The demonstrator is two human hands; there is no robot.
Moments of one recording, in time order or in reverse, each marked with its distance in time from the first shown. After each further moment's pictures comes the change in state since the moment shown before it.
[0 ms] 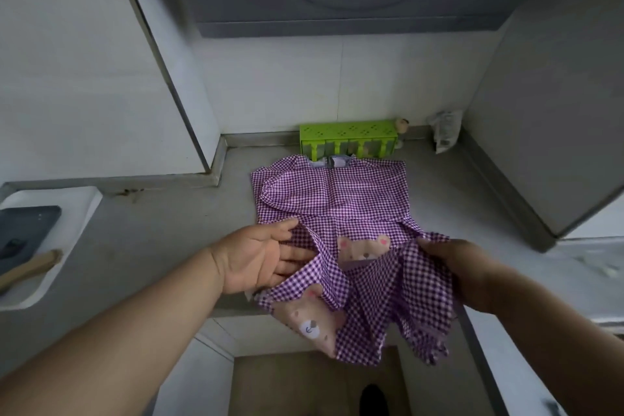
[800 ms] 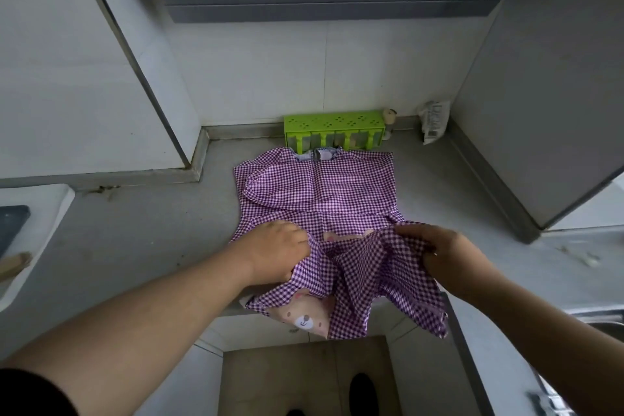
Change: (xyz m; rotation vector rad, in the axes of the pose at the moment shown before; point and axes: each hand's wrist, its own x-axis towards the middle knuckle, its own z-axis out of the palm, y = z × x) left_hand 0.064 0.000 0.024 2.249 0.118 0.519; right_hand 0.019 0.008 -0.026 -0.938 0.056 -0.634
